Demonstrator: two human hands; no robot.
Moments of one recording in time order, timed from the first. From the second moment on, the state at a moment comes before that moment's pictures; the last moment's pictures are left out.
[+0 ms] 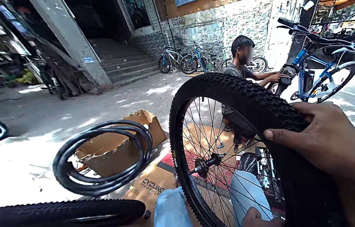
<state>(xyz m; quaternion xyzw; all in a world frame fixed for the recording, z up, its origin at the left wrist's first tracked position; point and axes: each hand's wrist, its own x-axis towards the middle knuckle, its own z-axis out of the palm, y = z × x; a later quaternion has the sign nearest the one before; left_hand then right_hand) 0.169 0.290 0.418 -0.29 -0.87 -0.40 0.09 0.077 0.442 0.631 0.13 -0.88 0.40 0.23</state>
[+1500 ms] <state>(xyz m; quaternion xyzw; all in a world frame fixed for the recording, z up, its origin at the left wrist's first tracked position) 0.017 0.160 0.307 -0.19 -0.87 -0.44 -0.14 -0.123 0.336 0.470 -0.02 -0.81 0.58 0.06</state>
